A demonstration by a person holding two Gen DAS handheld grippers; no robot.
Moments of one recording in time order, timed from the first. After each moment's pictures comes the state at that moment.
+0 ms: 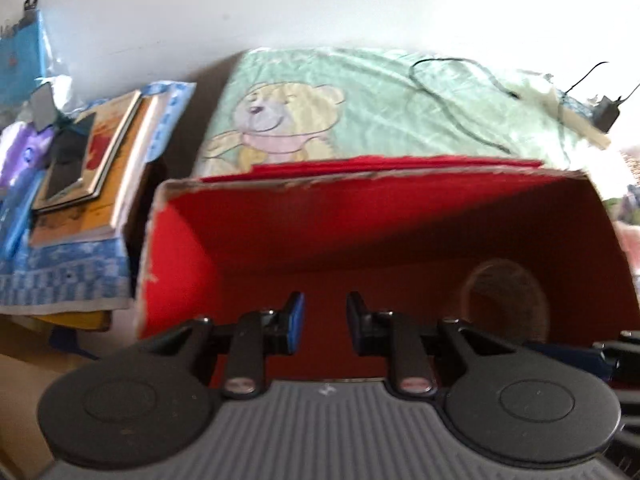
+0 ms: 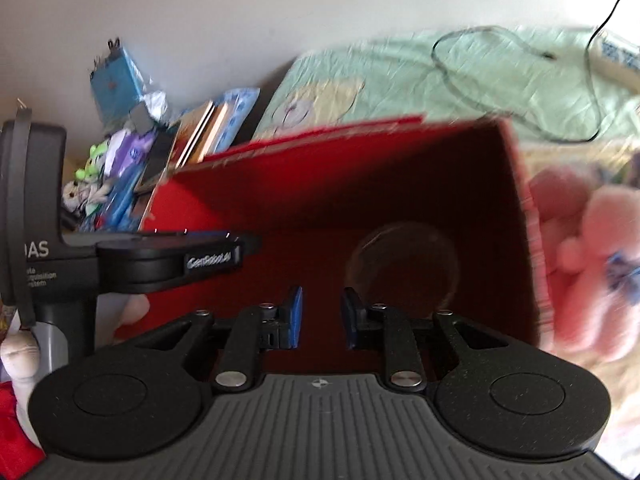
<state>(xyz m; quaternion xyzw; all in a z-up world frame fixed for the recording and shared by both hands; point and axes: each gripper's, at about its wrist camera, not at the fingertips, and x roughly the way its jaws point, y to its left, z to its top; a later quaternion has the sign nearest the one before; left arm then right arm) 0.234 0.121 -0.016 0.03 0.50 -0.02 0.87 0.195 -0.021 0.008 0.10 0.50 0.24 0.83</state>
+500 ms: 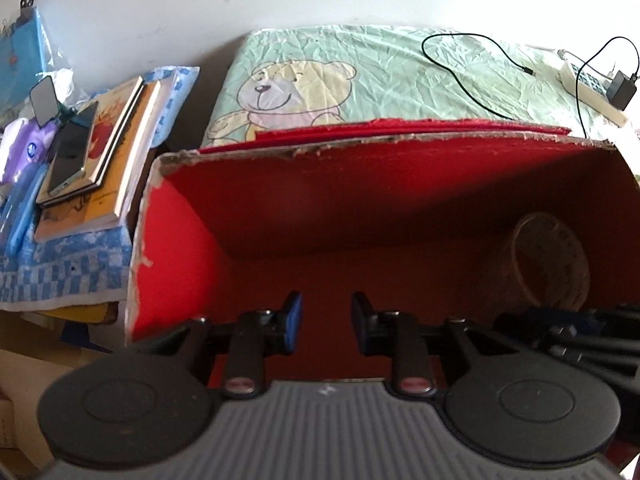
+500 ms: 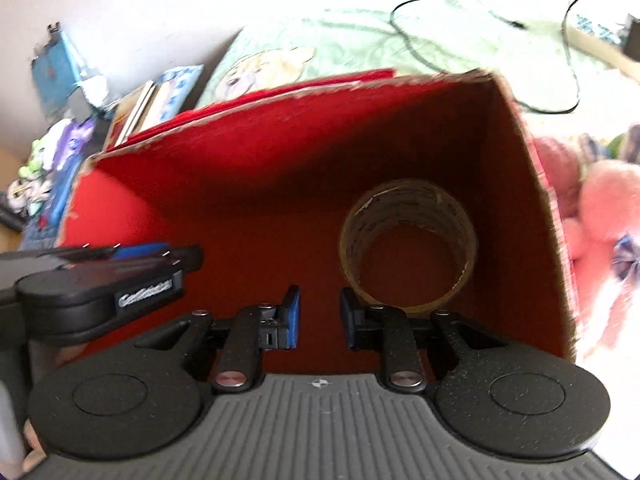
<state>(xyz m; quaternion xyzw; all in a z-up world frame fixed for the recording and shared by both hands) 0.235 0.120 -0.030 0.05 0.51 -0.01 0.86 0.220 -0.010 -0.022 0.07 0.52 0.16 0.84</state>
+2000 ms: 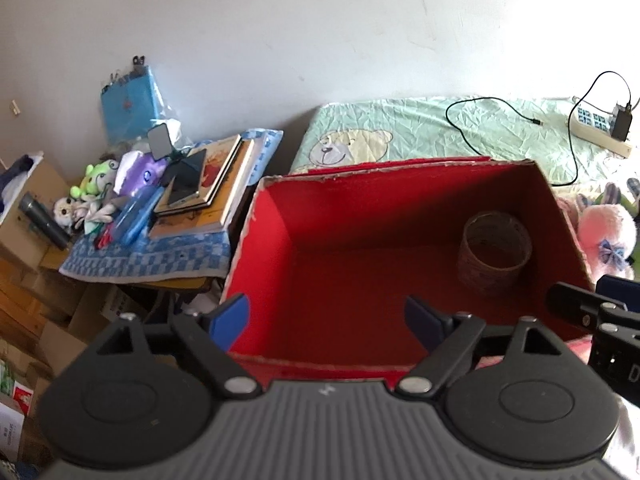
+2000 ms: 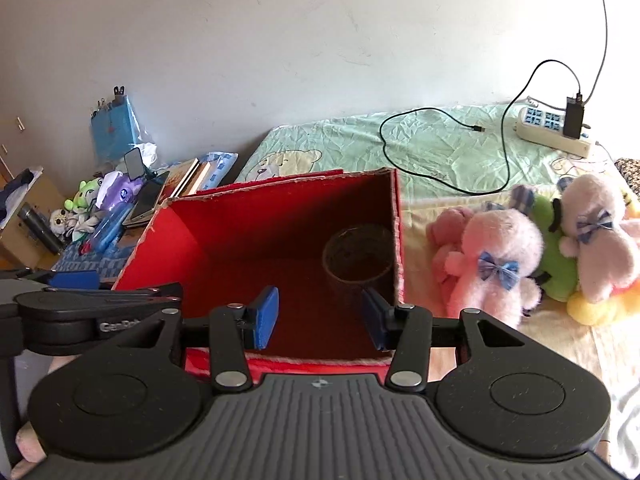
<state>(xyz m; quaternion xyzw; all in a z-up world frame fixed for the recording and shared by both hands) 0.098 0.056 0.058 0.08 0.41 0.11 0.90 0.119 -0.108 0.041 0.07 0.37 0.21 0.90</state>
